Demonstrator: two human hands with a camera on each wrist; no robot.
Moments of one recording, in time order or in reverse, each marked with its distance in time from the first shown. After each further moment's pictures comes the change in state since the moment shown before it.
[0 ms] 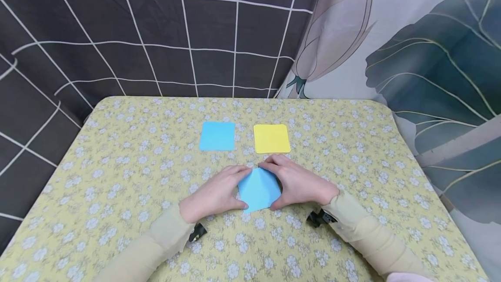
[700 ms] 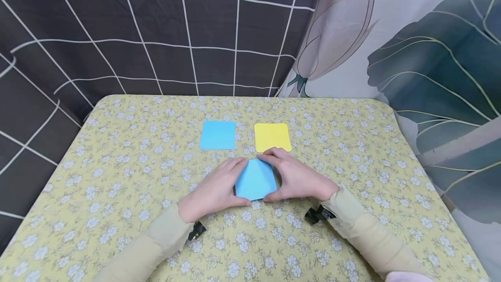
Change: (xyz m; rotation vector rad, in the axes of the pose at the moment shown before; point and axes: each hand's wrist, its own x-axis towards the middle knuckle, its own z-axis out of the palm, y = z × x) left_hand 0.000 -0.003 -0.002 0.080 0.103 0.023; right_hand 0.009 0.001 -0.003 0.095 0.071 0.017
